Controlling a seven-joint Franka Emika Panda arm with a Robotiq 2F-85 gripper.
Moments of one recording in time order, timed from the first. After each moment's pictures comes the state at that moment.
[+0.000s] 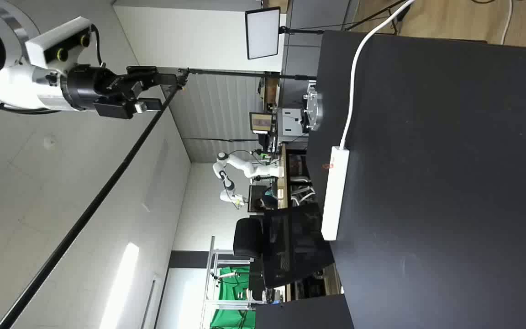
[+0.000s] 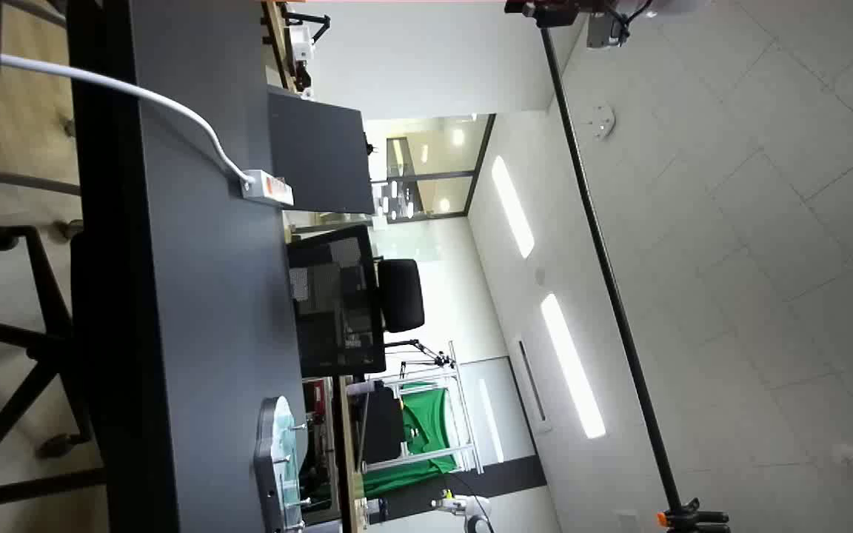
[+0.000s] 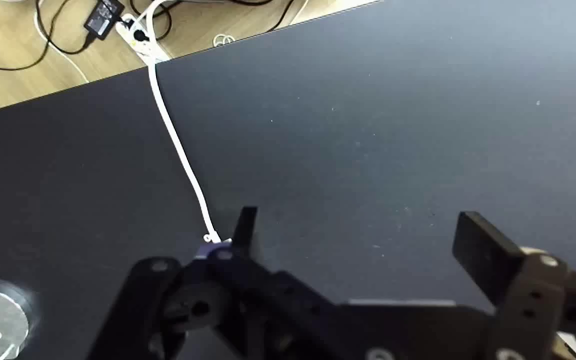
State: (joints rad) arm -0.04 -0.47 -0.01 -2.22 0.02 1.78 0.09
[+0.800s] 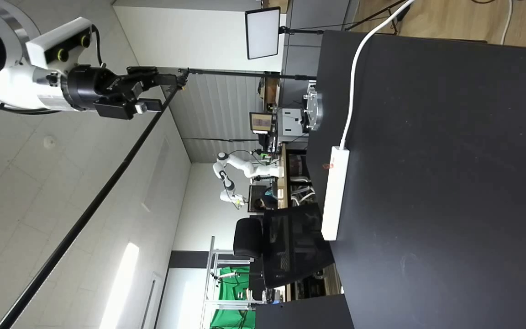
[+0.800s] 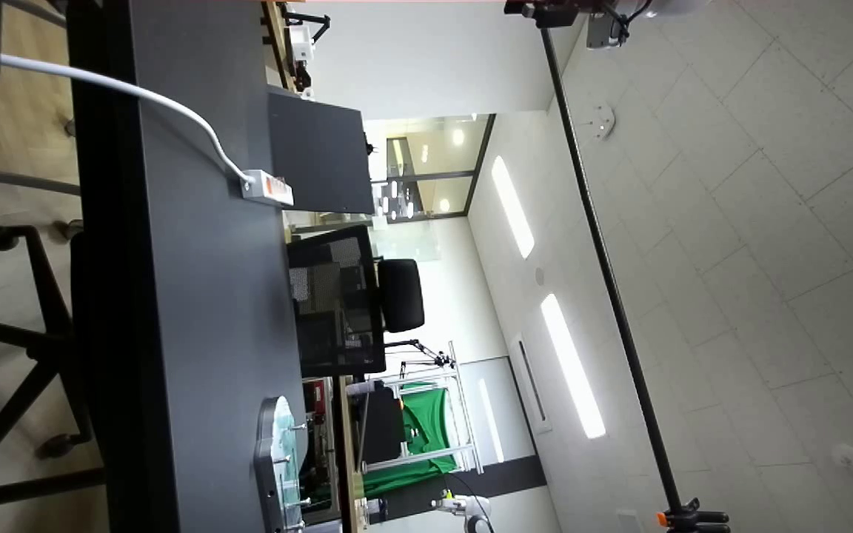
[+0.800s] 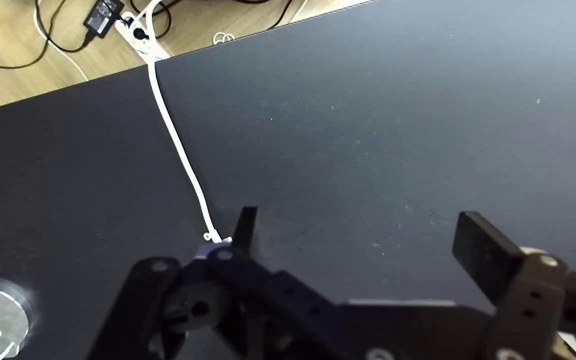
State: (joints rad) arm -0.04 -0.47 -0.01 -2.22 0.02 1.78 0.09
